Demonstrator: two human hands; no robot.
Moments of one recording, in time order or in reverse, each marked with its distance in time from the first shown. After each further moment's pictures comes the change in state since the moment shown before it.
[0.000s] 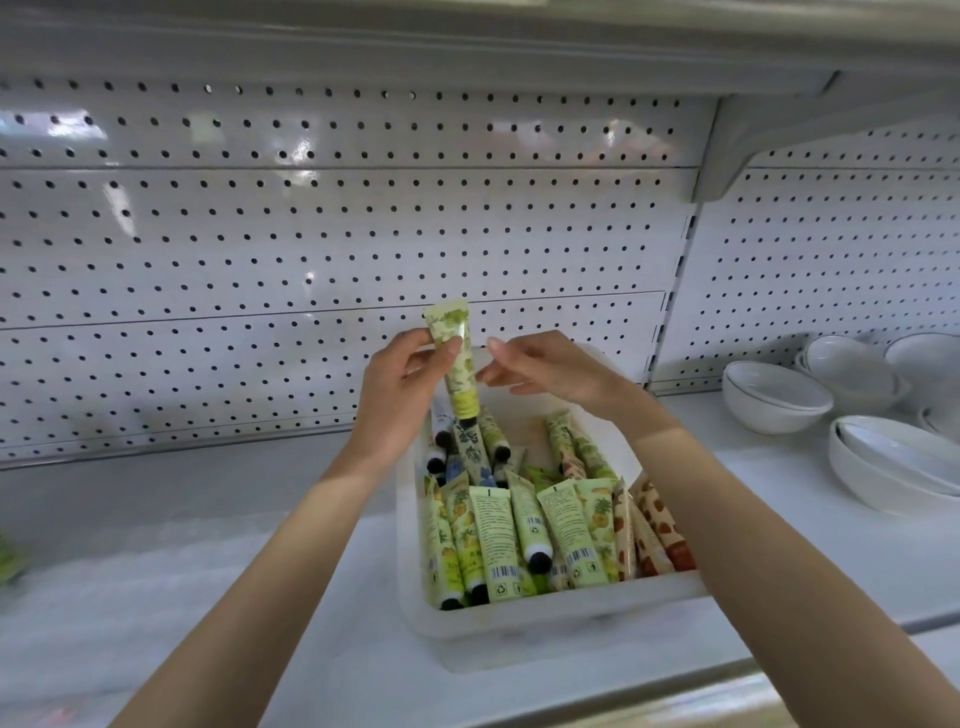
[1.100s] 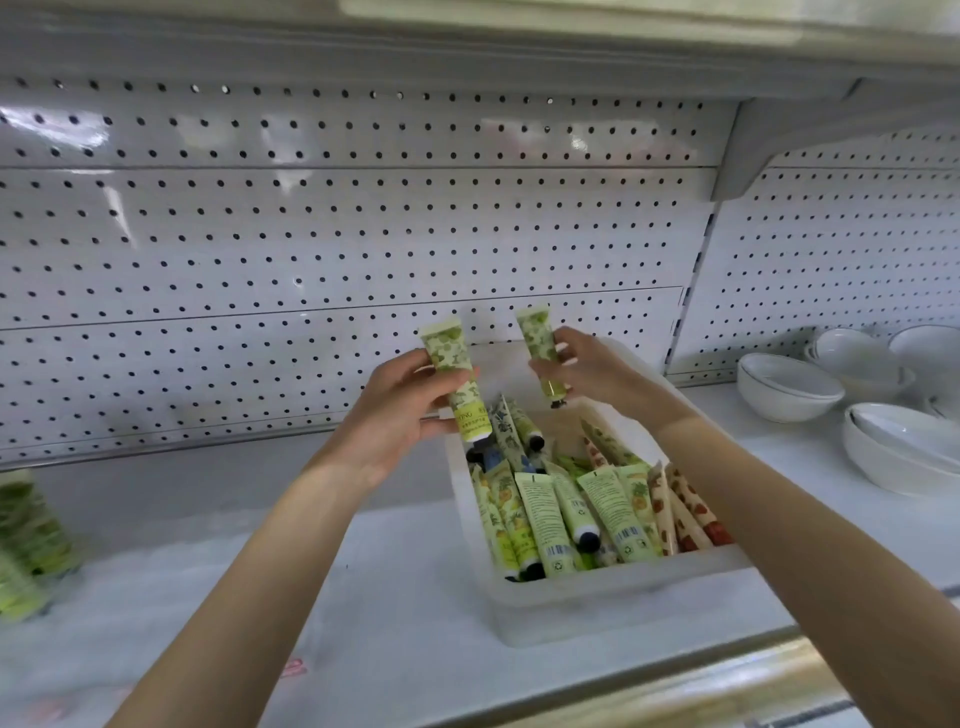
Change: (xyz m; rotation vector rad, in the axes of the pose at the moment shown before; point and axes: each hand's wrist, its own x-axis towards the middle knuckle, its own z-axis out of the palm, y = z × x) left_hand -0.019 0.012 -0.052 -0.347 -0.198 -0.390; right_hand 0.006 0.005 0.013 -0.132 0.219 0.160
